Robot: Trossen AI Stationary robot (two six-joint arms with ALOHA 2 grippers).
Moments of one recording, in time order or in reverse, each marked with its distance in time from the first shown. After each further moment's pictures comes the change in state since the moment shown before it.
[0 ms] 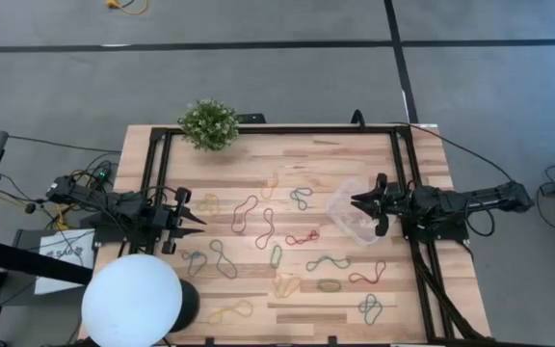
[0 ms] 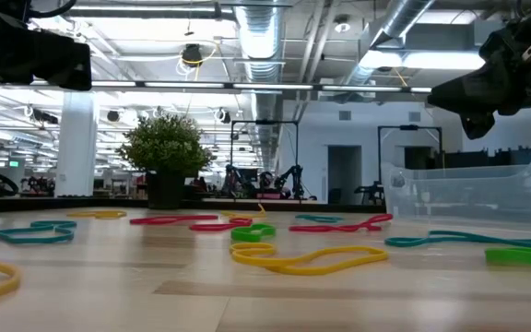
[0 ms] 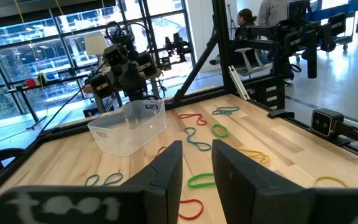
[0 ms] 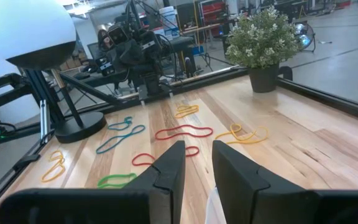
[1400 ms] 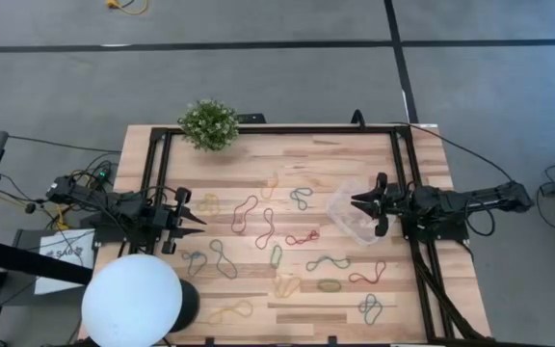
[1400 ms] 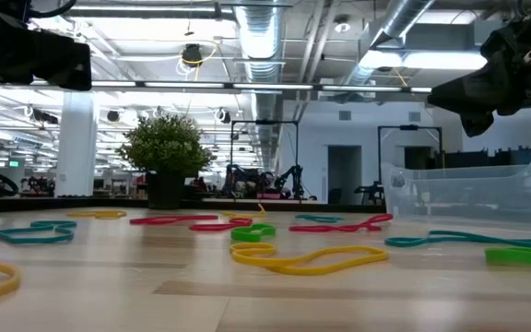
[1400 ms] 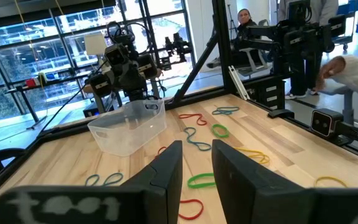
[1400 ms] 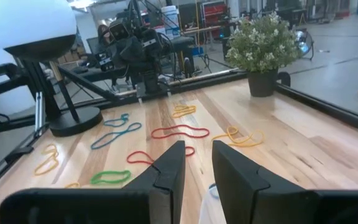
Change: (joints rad) left arm 0.000 0.000 0.000 0.000 0.000 0.000; right arm 0.000 0.000 0.000 0.000 0.000 -0.058
